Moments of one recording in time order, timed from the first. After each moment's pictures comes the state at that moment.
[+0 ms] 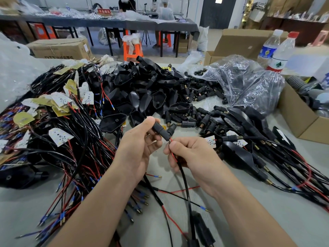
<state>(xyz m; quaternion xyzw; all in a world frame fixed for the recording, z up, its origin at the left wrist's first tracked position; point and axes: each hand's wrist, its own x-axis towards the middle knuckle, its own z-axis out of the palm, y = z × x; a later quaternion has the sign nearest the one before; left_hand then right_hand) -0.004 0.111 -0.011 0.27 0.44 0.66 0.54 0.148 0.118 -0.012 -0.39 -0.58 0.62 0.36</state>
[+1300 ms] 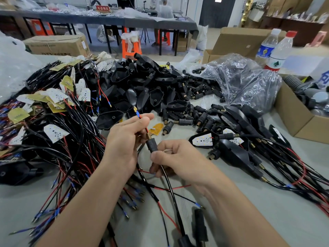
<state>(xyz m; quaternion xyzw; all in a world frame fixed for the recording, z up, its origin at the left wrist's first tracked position) -0.017 0.112 -0.014 0.32 0.50 0.65 0.47 0.140 0.114 -0.012 -0.40 -0.62 0.62 0.25</state>
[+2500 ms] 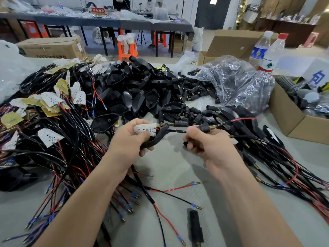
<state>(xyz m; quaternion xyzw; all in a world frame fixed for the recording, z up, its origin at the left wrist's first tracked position) -0.016 0.108 -0.013 0.45 0.57 0.53 0.43 0.182 0.146 -0.008 -0.47 -0.43 0.59 0.49</state>
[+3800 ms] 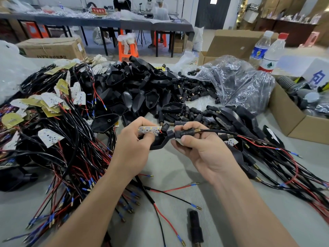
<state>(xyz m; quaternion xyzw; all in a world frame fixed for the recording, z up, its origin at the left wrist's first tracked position) -0.007 0.108 -0.023 0.57 0.59 0.52 0.24 0.173 0.144 -0.020 -0.30 -0.39 0.71 0.50</state>
